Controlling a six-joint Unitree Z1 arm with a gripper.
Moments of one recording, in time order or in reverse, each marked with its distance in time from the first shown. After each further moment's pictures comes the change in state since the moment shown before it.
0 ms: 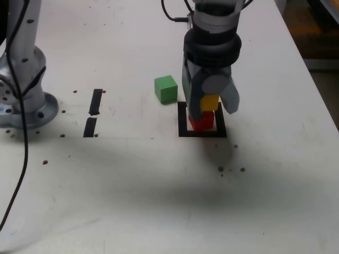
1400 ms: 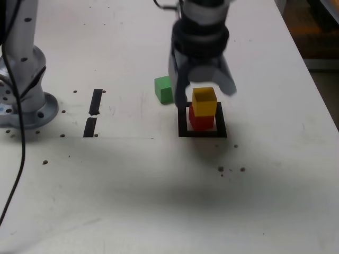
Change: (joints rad) arm 0.003 -0.055 -0.014 0.154 0.061 -0.028
